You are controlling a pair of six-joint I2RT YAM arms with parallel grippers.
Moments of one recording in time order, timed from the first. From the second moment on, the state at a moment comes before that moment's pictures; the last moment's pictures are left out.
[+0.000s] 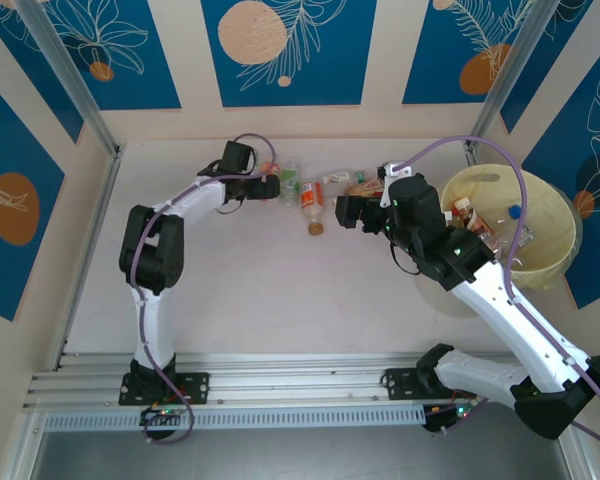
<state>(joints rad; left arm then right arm) -0.34 2.10 1.63 -0.39 0.07 -0.31 0.63 1.04 1.21 -0.67 0.23 0.42</state>
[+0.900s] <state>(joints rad) -0.34 2.38 1.92 -0.52 0.08 -0.25 0.63 1.07 1.21 -0.67 0.23 0.42</state>
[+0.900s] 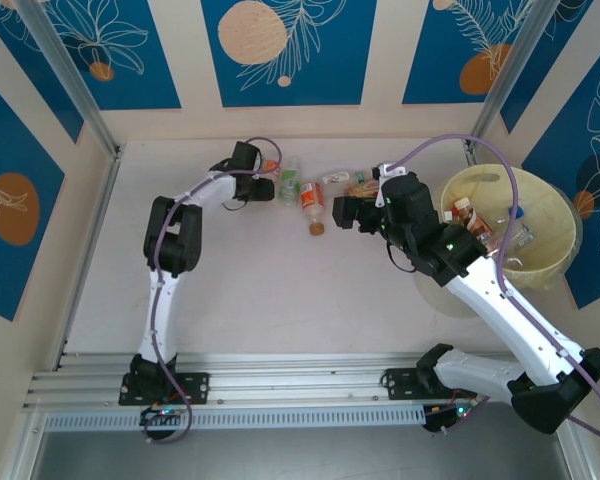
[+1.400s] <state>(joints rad) -0.35 2.27 1.75 -0.50 0.06 -0.21 0.63 1.07 1.21 -0.67 0.24 0.42</state>
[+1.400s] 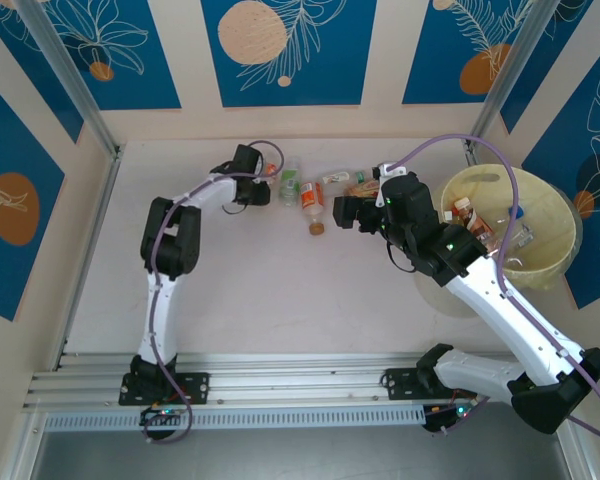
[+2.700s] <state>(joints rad) -0.77 1.30 0.89 0.12 0.24 -0.17 0.54 1.10 1.03 -0.19 -0.27 0.67</state>
